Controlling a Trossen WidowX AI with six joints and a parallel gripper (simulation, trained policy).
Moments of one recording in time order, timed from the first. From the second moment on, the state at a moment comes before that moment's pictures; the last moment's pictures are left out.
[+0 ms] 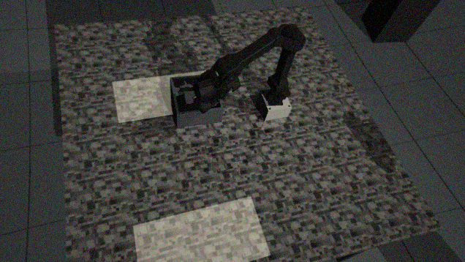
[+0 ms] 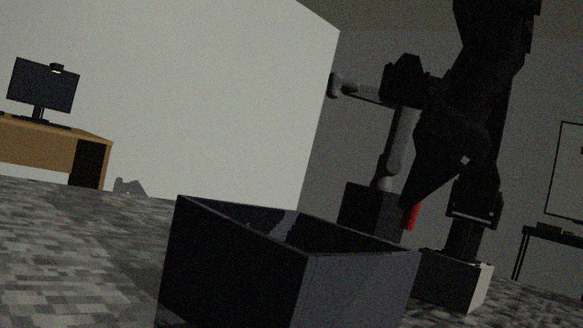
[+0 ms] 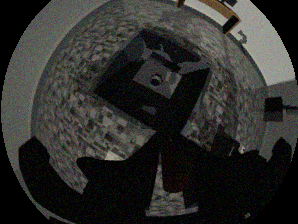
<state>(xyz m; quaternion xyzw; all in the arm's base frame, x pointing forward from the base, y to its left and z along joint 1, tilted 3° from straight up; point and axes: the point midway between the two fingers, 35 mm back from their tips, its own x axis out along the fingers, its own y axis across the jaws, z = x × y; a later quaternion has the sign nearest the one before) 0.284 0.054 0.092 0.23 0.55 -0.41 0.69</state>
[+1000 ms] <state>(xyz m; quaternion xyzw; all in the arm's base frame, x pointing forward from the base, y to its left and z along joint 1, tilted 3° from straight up) 0.348 -0.032 0.031 0.24 0.60 -0.36 0.68</state>
